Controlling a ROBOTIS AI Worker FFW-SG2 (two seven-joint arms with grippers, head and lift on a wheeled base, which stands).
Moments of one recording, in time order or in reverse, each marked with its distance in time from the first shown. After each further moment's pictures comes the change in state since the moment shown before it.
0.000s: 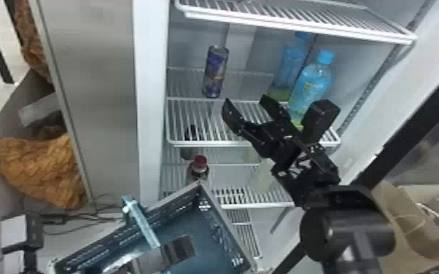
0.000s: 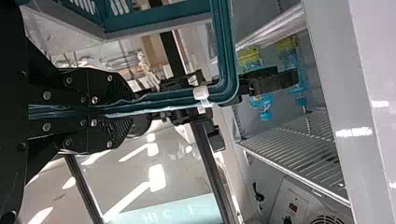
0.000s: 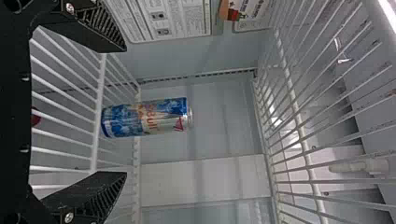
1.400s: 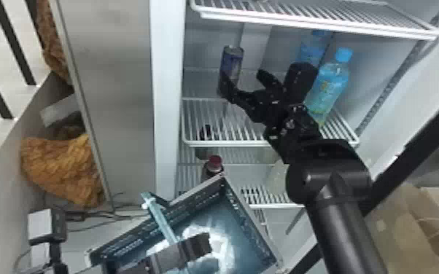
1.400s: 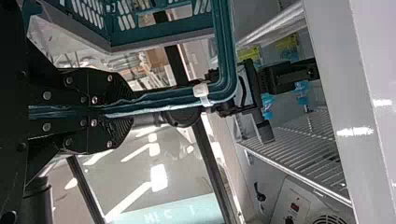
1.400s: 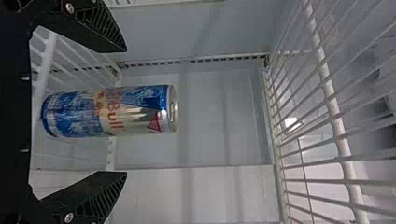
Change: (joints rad) left arm -0.012 0.005 -0.005 0.005 0.001 0.000 0.002; right arm -0.321 0.014 0.106 0.354 0.058 -0.043 -0.073
